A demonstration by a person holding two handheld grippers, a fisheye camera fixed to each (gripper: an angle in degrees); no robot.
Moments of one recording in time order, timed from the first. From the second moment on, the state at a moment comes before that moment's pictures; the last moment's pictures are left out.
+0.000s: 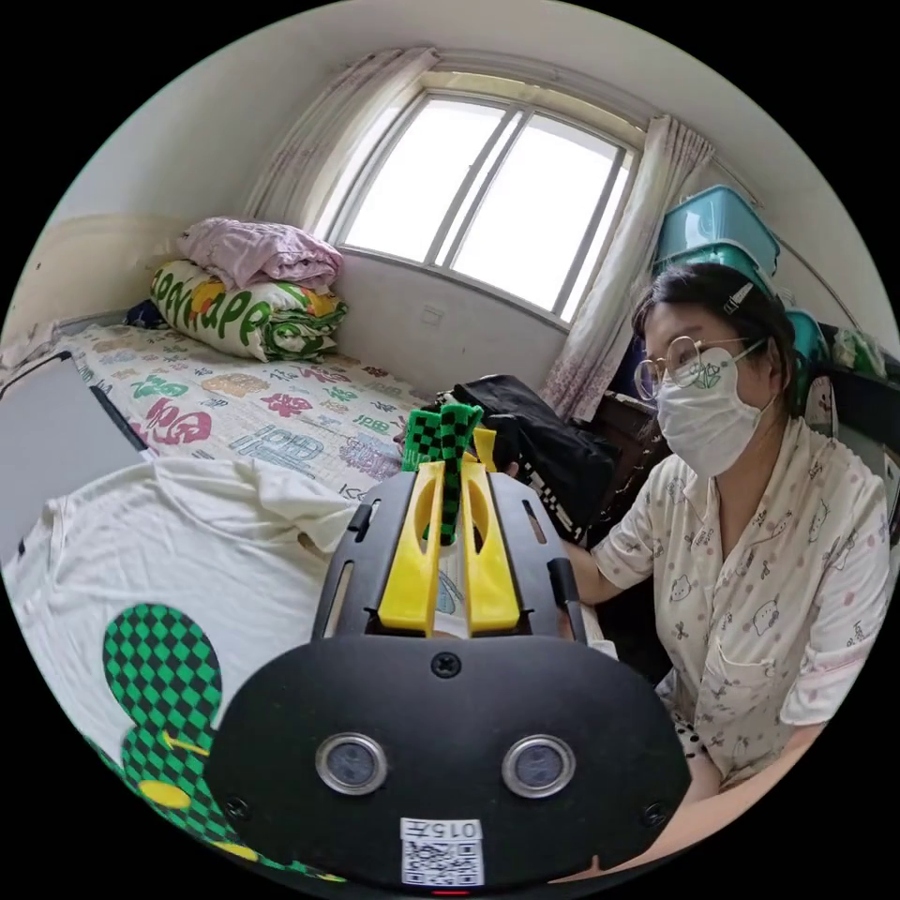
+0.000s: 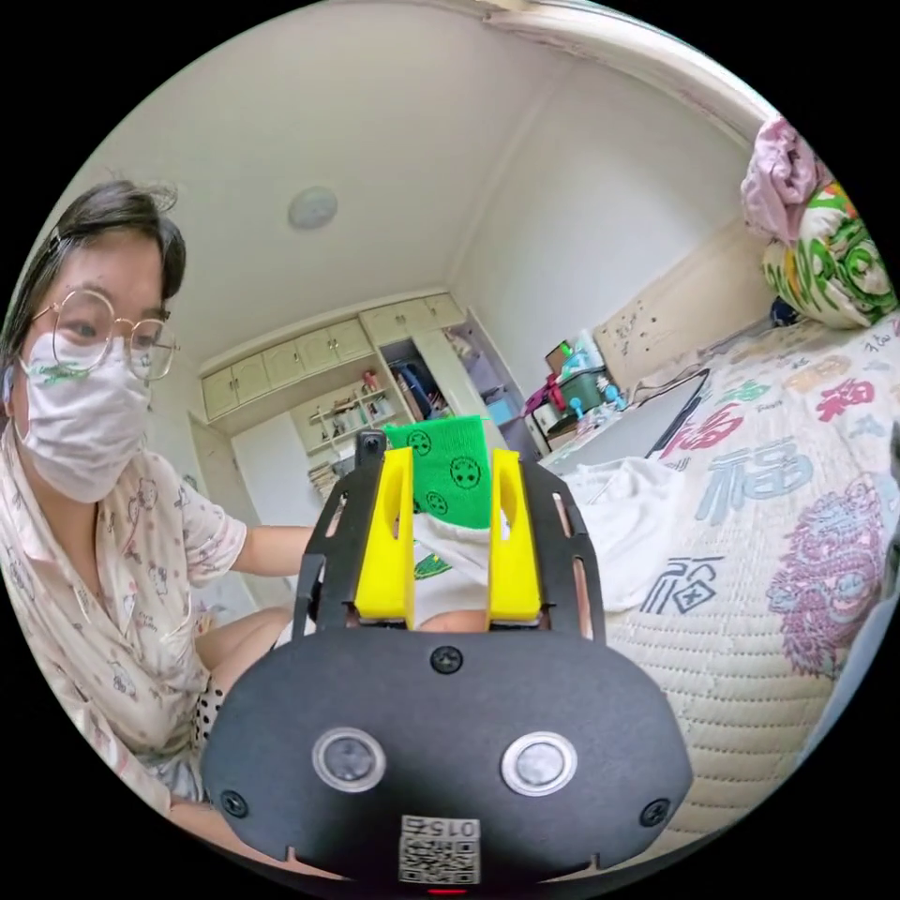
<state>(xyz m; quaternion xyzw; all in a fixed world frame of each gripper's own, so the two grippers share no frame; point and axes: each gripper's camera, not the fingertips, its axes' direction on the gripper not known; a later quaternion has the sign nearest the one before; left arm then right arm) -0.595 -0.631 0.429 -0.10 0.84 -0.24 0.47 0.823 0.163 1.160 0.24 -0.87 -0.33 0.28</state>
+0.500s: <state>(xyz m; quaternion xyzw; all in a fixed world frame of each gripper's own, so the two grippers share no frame) -0.635 -0.492 0.241 -0.23 0.76 -0.28 0.53 0.804 0.227 1.134 0.26 -0.79 -0.51 0.23</state>
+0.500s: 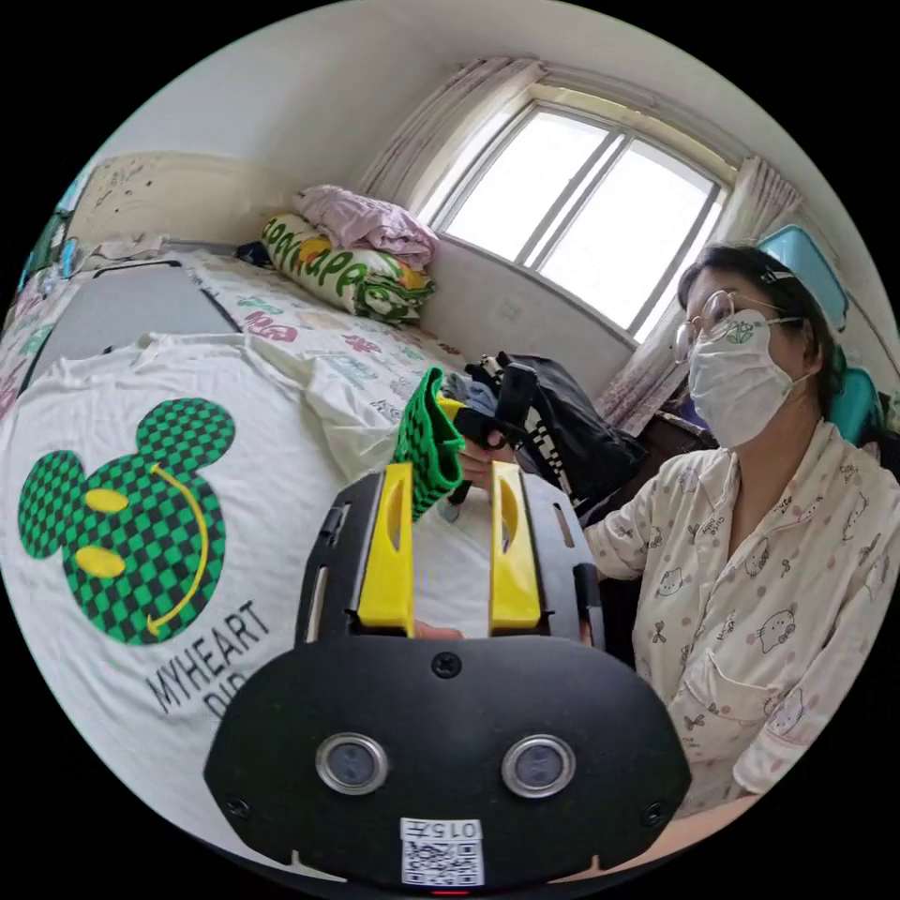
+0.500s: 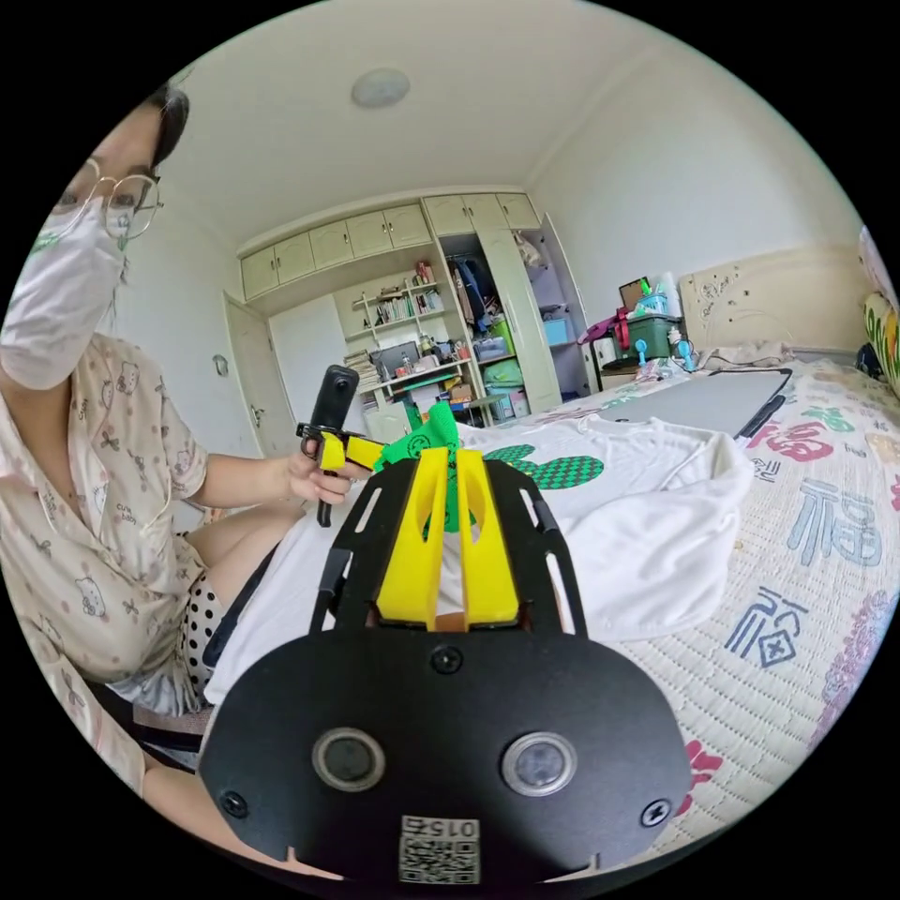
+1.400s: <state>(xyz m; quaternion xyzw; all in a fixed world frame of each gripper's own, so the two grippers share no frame) -0.777 -0.323 0.020 -0.45 0.35 -0.50 0.65 0.731 0.091 1.176 0.16 -0.88 -0.36 0.28</state>
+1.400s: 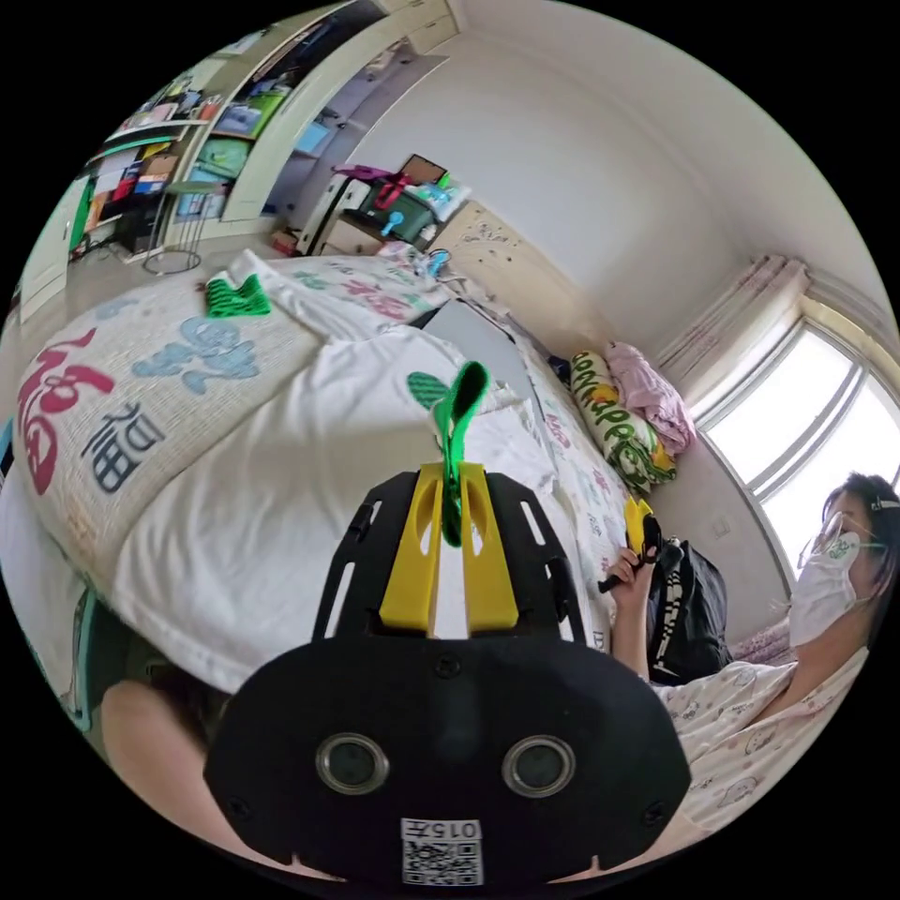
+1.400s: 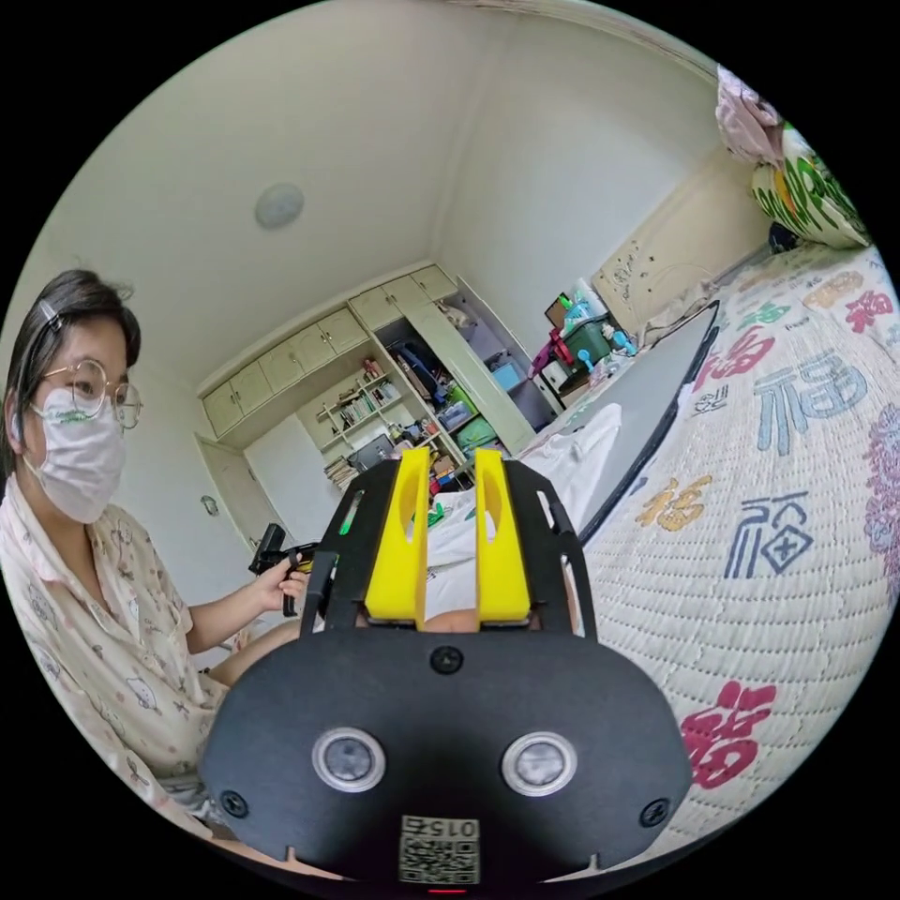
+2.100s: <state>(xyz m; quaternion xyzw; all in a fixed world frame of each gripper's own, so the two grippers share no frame) -0.778 -0.310 -0.032 -0.60 0.33 -0.37 0.63 0.546 0.135 1.067 0.27 -0.72 -0.45 0.45</state>
